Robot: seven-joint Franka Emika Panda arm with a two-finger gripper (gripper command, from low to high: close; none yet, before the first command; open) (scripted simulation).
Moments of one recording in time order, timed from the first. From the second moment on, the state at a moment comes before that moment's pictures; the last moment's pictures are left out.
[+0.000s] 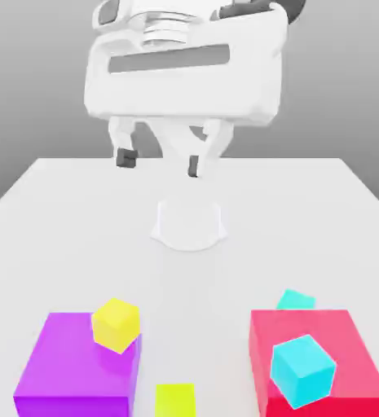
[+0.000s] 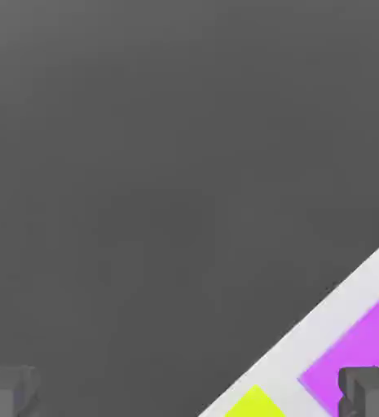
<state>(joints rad) -0.30 -0.20 0.26 -2.34 -0.14 2.49 1.69</state>
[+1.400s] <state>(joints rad) -0.27 0.44 0.36 -2.14 -0.22 2.71 2.04</state>
